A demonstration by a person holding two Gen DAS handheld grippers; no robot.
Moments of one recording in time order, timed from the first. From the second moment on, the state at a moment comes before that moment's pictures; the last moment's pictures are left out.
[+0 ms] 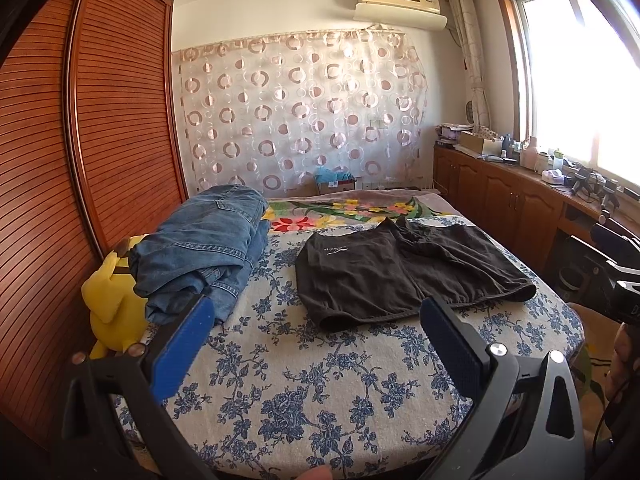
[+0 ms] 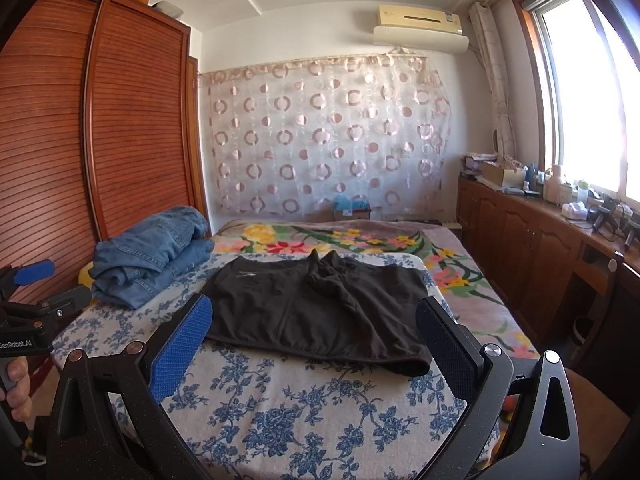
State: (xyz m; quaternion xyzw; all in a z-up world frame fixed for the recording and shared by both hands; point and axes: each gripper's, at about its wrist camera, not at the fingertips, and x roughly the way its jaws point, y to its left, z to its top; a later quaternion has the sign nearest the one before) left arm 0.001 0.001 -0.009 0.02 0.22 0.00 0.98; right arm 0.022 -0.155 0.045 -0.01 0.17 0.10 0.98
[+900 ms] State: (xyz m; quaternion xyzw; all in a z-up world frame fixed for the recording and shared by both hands) left arm -0.001 -0.003 -0.003 0.02 0.21 0.00 0.98; right arm 0.019 -0.153 0.044 -0.01 0.17 0.10 0.98
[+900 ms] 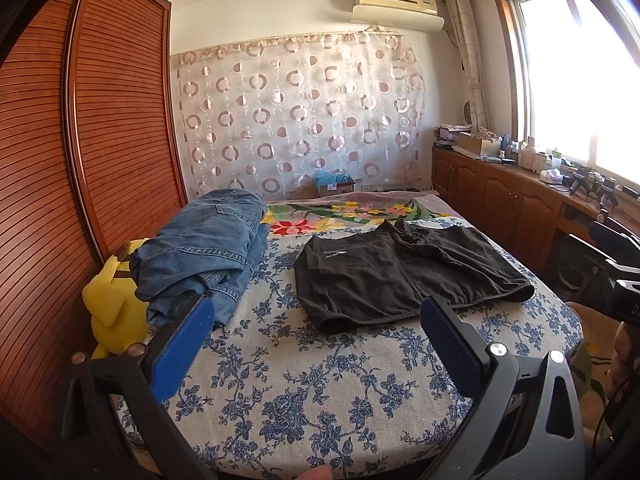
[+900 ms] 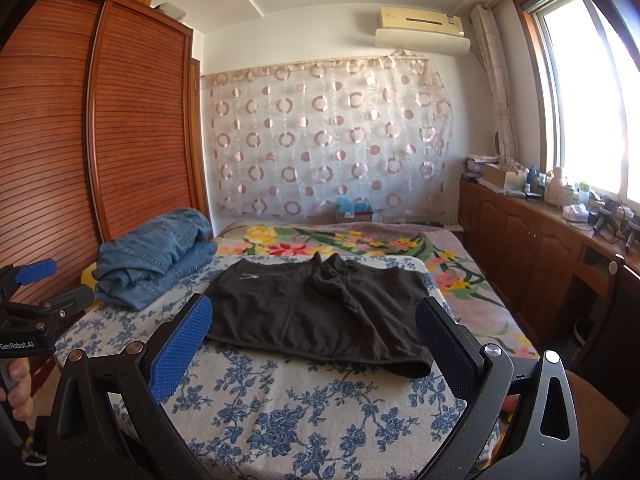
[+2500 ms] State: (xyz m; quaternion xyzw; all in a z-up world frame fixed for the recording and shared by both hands) left arm 0.044 0.004 -0.061 0.04 0.28 -0.03 0.96; right arm 0.044 -0.187 0.004 -0.01 0.21 0.08 0.97
